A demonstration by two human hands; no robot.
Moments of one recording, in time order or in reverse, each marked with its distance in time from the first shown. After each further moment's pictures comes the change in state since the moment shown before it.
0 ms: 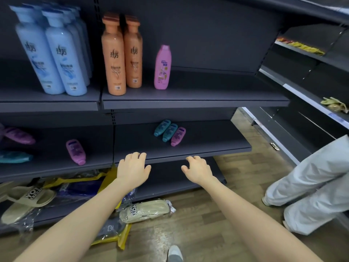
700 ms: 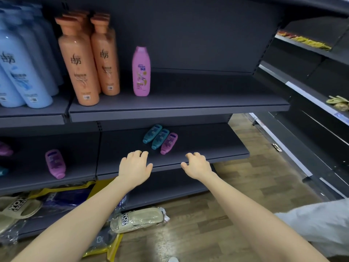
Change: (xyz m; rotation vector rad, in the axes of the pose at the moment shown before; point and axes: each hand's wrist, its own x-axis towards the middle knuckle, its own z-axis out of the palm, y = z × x) left_hand 0.080 0.069 0.001 0.034 -0.013 0.016; right_hand 0.080 0.060 -0.043 0.014 -0.013 -0.024
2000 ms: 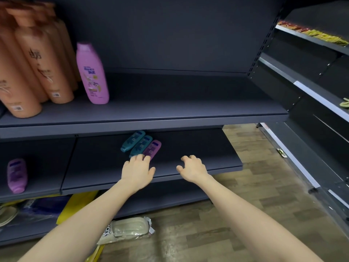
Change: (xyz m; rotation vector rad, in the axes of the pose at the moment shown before) left_hand 0.103 0.123 0.031 0.005 -0.083 -0.040; right_hand 0.099 0.108 -0.038 0.020 -0.094 -0.046
